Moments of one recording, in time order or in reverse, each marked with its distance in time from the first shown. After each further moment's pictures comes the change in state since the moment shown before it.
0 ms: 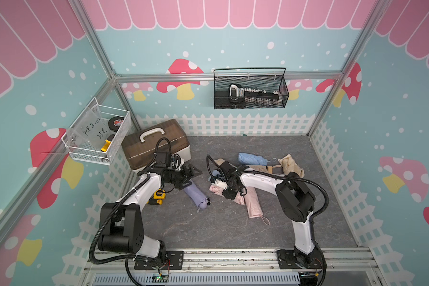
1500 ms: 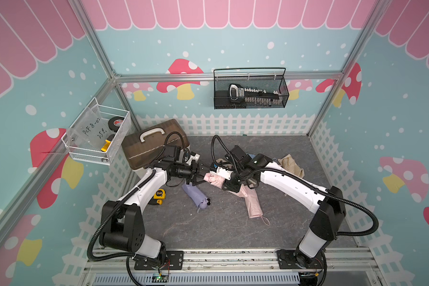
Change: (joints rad) left arm -0.130 0.017 0.139 -0.057 0.338 -0.122; right arm 0.027 -0.305 0.143 -0.200 -0.160 -0.031
